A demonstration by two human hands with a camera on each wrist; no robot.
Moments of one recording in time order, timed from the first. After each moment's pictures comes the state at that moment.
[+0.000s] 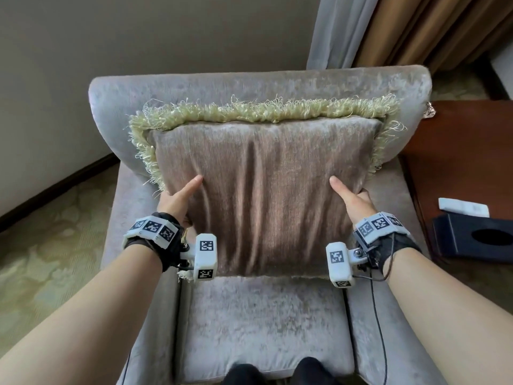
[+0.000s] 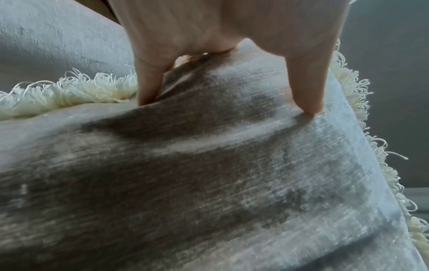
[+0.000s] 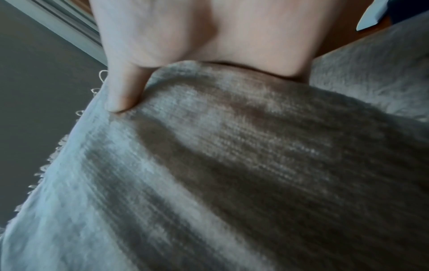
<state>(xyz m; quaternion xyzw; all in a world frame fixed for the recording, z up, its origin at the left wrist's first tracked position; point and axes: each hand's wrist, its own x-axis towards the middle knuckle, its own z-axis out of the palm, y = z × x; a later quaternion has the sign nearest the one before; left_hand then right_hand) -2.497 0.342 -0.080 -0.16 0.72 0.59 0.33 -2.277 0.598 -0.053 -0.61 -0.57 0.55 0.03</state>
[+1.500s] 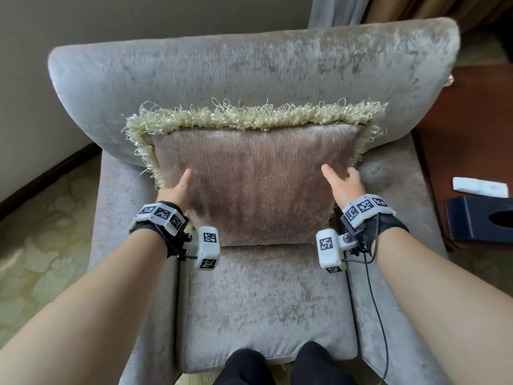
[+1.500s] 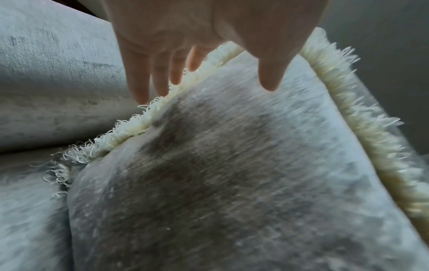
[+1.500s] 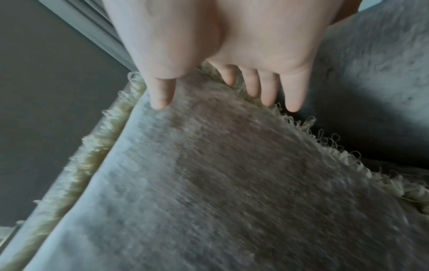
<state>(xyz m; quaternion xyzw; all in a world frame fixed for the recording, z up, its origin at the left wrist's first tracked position) -2.518 0.366 -0.146 -0.19 0.85 0.37 0.32 -2.299 0.618 -0.133 -0.60 -0.62 0.51 0.02</state>
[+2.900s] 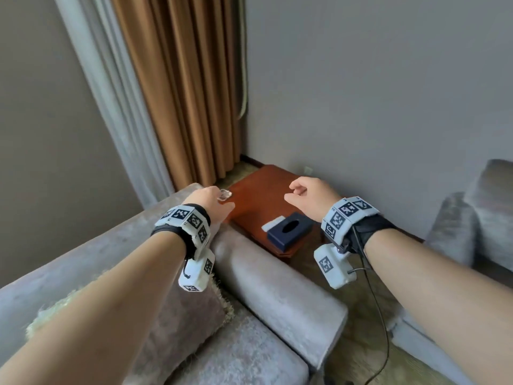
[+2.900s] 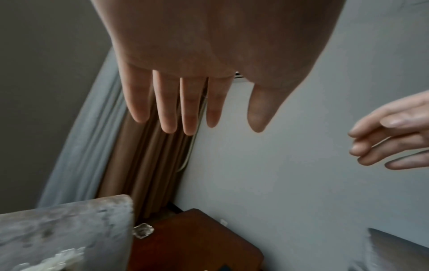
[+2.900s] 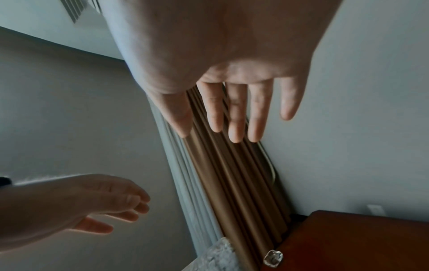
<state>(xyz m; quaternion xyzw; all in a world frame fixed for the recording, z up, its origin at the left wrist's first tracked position) -2.229 0.476 0.244 0.64 0.75 0.09 0.14 -1.986 0.482 0.253 -0.62 -0.72 0.21 0.24</state>
